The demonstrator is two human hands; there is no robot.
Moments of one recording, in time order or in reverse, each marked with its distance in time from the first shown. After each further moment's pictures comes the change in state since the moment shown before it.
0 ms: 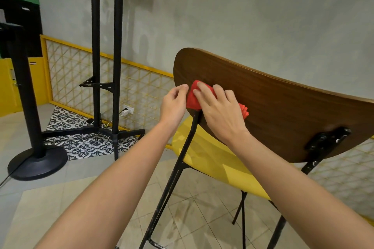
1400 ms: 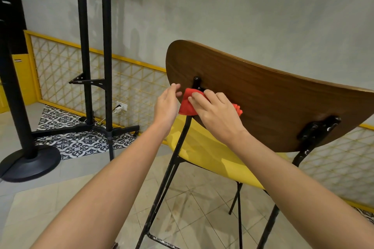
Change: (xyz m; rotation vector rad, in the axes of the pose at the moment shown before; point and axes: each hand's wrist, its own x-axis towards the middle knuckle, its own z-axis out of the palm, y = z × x) left_hand -0.004 -0.011 0.000 0.025 -0.008 -0.065; right_hand -0.020 0.001 0.003 0.066 -0.014 -0.145
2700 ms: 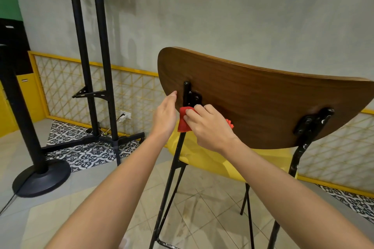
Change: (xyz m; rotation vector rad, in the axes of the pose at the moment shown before) left_hand -0.018 0.006 0.006 0.209 -0.042 0.070; right_hand -0.013 -0.012 0.010 0.106 -0.064 -0.036
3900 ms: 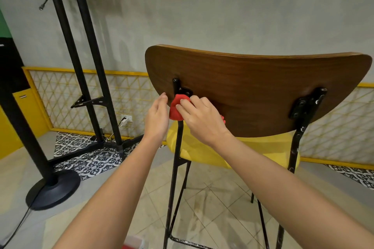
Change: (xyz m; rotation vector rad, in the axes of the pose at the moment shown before) left_hand 0.005 -0.013 -0.001 0.030 -0.006 -0.008; right_hand 0.006 -0.007 0.006 0.060 0.104 0.200
